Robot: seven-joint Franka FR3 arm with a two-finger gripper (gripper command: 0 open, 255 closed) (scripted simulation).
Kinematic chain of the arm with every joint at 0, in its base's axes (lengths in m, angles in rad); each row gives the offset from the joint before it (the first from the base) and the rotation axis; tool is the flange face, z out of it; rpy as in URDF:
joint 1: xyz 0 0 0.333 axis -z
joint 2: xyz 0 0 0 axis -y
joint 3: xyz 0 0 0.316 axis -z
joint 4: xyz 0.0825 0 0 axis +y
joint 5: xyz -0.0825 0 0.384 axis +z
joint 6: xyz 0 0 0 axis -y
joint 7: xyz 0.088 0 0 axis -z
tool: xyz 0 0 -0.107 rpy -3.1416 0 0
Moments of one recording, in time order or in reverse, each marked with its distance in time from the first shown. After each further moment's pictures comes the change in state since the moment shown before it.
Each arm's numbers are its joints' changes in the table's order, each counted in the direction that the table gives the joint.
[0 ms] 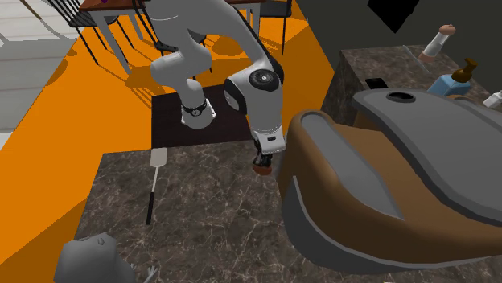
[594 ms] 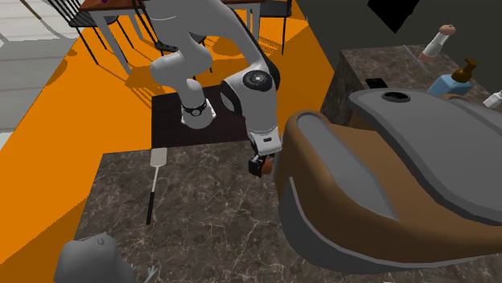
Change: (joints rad) arm 0.009 0.010 0.011 0.031 0.001 0.065 -0.031
